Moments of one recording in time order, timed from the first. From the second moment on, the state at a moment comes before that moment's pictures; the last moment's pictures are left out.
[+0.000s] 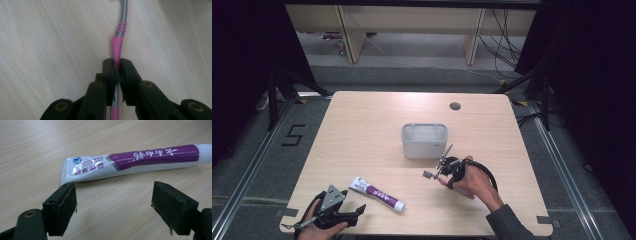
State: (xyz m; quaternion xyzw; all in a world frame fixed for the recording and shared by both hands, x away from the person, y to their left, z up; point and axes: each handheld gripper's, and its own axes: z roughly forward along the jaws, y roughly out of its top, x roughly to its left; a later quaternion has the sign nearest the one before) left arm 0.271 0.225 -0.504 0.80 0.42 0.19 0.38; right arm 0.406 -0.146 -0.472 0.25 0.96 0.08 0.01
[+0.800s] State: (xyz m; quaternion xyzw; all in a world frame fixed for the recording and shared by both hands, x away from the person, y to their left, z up) left arm 0.272 0.224 -0.503 0.81 0.42 0.19 0.37; right arm 0.408 -0.140 -0.473 0.21 0.98 0.03 0.02
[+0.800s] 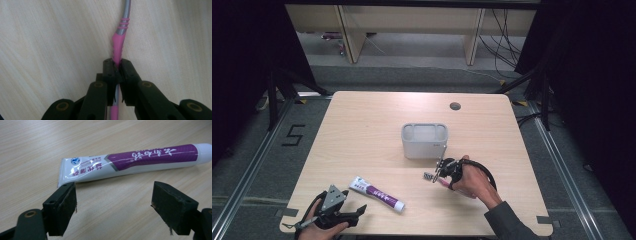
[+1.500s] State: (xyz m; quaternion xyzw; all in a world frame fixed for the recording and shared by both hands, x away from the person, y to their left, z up) left arm 0.274 0.223 -0.503 0.81 0.42 0.19 0.37; right arm 0.404 -0.164 -0.432 0.23 0.96 0.15 0.06
